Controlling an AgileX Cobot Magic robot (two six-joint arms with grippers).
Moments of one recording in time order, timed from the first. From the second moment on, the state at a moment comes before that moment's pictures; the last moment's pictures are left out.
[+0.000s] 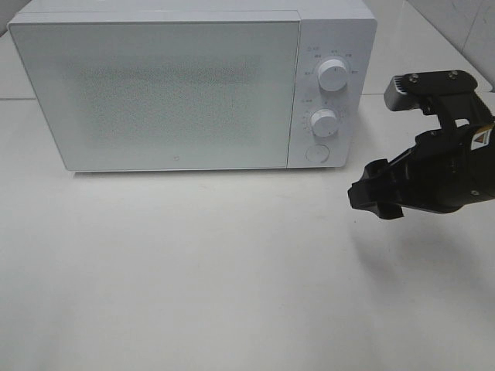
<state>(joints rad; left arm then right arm) 0.01 0.00 -0.52 -0.13 1.08 0.07 0.37 1.34 -0.58 0.24 0.16 -0.13</state>
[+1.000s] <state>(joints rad) 0.01 0.00 -0.52 -0.13 1.08 0.07 0.37 0.74 -0.58 0.12 0.76 -0.05</state>
